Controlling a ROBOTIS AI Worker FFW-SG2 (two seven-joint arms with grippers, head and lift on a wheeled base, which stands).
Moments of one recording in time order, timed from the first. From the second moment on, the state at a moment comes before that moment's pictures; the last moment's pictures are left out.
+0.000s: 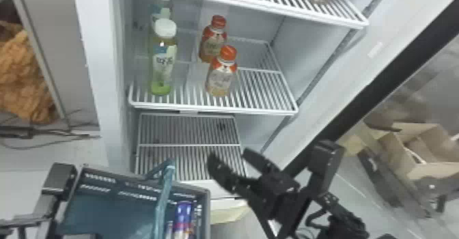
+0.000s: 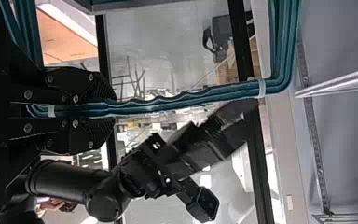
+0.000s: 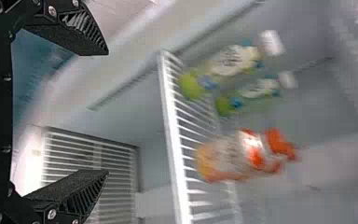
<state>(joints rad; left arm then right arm) 0.23 0.22 -0.03 -1.94 1.11 1.56 -0.61 0.76 -0.17 -0.14 -2.50 -0.53 0.62 0.18</state>
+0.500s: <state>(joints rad) 0.23 0.21 -0.02 -1.93 1.09 1.56 -0.60 0.70 -0.16 -0.11 -2.30 -0.43 0.12 0.14</state>
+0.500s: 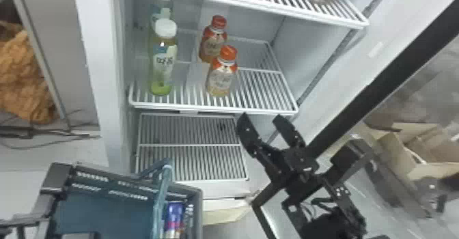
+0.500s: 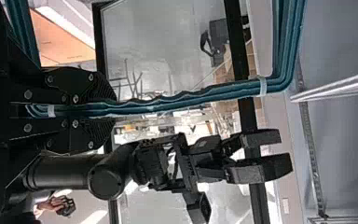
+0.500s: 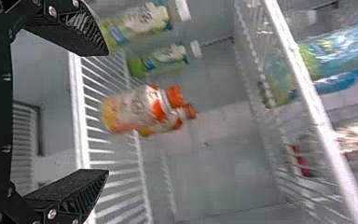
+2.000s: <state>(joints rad) 0.24 0.21 -0.02 -1.93 1.11 1.56 -0.59 0.67 -0.17 -0.04 -2.08 -0.31 -0.29 0.03</state>
